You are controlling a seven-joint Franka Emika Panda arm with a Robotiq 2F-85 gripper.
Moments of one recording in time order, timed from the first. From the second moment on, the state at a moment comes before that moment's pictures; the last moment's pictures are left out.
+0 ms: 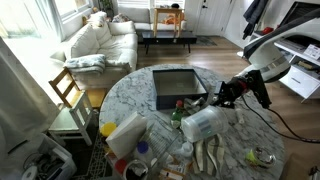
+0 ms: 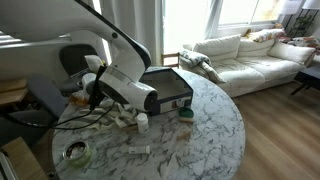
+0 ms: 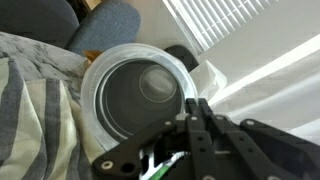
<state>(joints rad) -0.27 0.32 -0.23 -2.18 1.19 1.44 -0.33</state>
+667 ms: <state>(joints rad) -0.31 0.47 -0.23 -2.18 1.30 1.42 -0.49</state>
